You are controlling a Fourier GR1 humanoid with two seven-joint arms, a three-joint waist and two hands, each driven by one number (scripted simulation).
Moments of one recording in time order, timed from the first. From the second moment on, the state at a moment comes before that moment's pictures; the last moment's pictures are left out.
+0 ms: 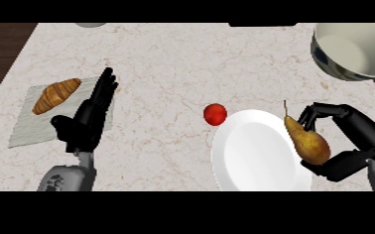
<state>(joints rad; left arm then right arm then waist) -0.13 0.08 -0.06 -1.55 -0.02 0.09 0.08 -0.08 -0.47 -0.01 -1.56 0.03 0.47 -0.21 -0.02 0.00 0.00</state>
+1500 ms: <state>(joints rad) -0.15 0.07 -0.05 -1.54 -0.04 0.07 0.09 -0.53 -0.76 -0.31 -1.52 -0.01 0.36 0.08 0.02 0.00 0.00</state>
